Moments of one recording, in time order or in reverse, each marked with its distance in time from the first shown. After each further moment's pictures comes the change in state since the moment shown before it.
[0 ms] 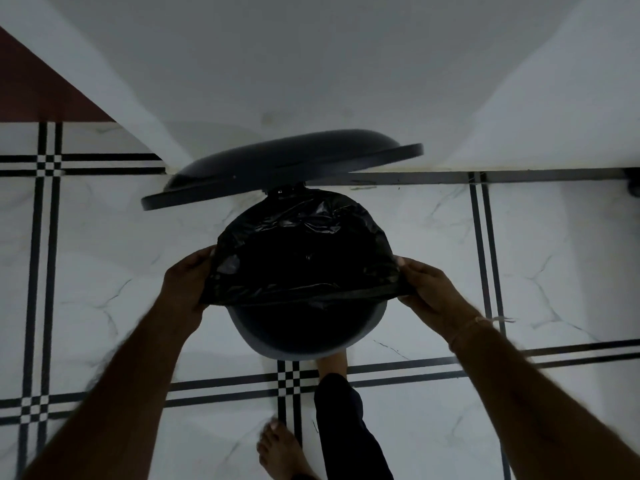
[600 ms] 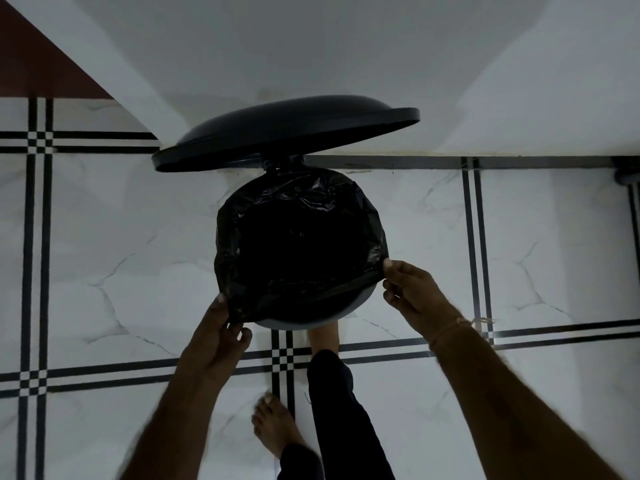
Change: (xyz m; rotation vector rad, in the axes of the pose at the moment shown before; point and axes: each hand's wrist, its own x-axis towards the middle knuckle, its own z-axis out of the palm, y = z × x) left_hand -0.082 -0.086 0.006 -0.526 0.011 -0.353; right_hand -0.039 0.021 0.011 -0.002 0.119 0.083
